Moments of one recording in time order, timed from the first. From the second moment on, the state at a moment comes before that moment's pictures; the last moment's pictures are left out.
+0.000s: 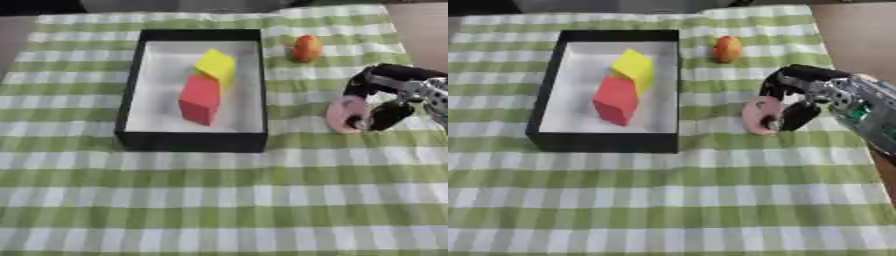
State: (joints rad) left arm -0.25 0.49 0.12 -1.81 0.08 0.16 0.77; right arm -0.70 -0.94 0.65 -1.56 0.27 0.25 0.37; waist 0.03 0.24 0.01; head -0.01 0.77
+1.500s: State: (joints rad) left arm -0.26 0.50 0.12 -1.80 0.06 0.16 0.76; right arm -1.27 -0.53 0.66 -1.57 0.42 0.26 0.51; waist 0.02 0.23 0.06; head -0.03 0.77
